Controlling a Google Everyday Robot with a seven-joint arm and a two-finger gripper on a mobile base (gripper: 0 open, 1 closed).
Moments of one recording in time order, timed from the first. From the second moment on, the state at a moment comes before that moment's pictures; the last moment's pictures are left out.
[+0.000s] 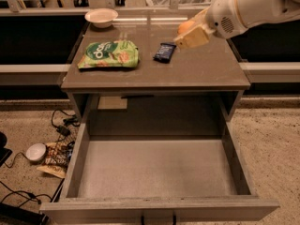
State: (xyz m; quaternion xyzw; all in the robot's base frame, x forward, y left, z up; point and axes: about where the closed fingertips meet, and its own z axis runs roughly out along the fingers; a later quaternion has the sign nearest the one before) arm 0.619 -0.099 0.972 -0.50 0.74 0.17 0.42
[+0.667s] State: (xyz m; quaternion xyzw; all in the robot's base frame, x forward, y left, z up) arm 0.672 -0.136 0.990 -0.45 0.74 0.13 0.49
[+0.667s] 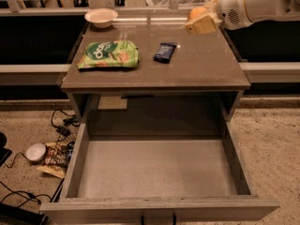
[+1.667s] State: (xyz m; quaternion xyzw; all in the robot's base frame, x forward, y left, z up) arm 0.728 -0.205 0.893 -0.38 0.79 0.11 0.47
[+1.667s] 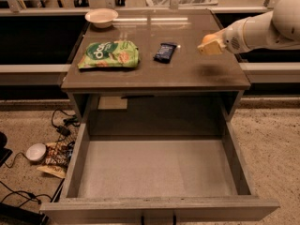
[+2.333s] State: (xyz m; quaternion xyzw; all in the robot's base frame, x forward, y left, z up) arm 0.747 -0.213 0.820 -0.36 0.83 0.11 0.40
